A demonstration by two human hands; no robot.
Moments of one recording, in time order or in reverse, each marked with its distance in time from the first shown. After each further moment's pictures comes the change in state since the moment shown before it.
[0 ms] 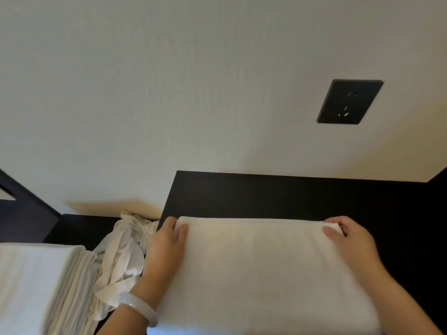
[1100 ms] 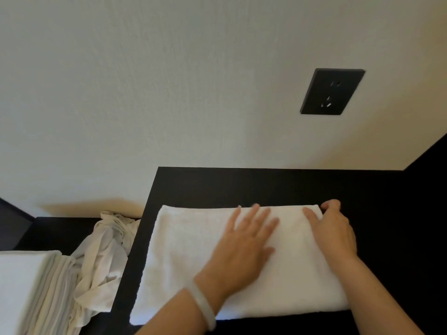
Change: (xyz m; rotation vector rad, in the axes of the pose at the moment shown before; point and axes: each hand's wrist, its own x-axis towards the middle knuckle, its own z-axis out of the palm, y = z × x) left_hand -0.031 0.085 0.096 0.438 -0.216 0.977; right_hand 0.026 0.010 0.019 -0.400 0.262 0.057
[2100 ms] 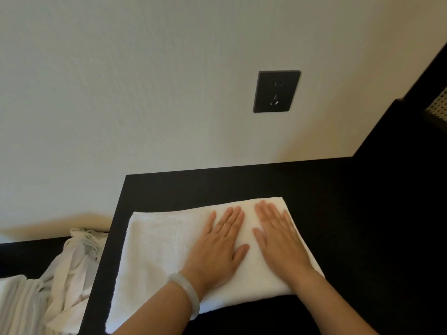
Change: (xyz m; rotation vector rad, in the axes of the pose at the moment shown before) left_hand 0.001 0.011 0.023 0.037 -0.158 -0.015; right_hand -0.064 0.007 -0.009 -0.263 -0.303 -0.551
